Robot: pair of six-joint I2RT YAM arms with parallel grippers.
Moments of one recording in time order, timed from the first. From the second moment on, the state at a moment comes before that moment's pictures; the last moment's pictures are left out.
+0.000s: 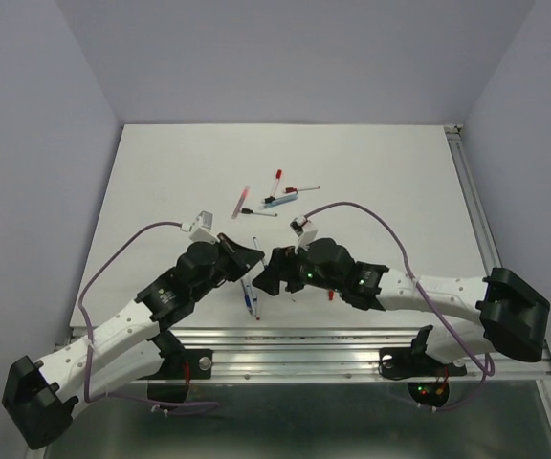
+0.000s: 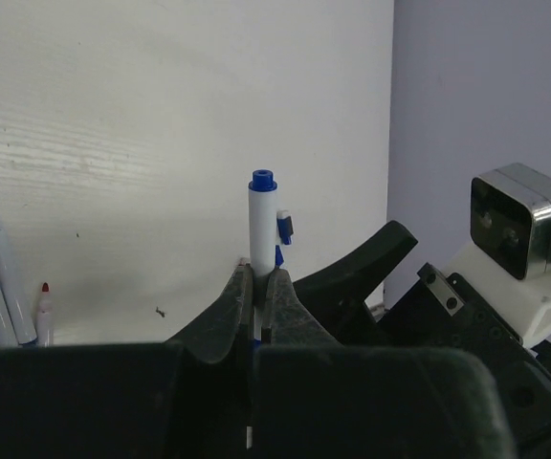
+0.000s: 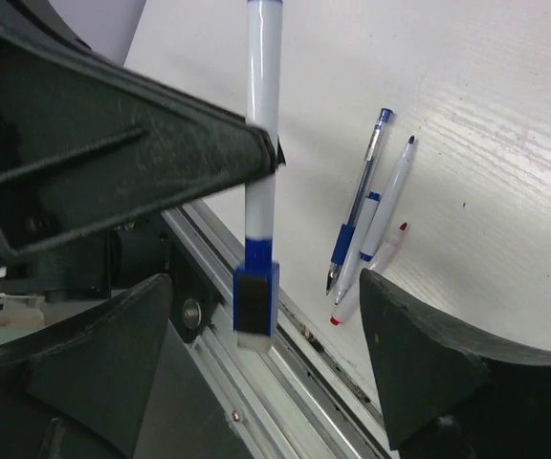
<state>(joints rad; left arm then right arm) -0.77 0.73 0.47 -0.12 -0.15 -1.16 1.08 1.33 0.71 0.24 0.01 0.80</state>
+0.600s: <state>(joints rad) -0.84 0.77 0.46 -0.08 -0.23 -1.20 1.08 1.39 0.76 0.22 -0.01 0.82</state>
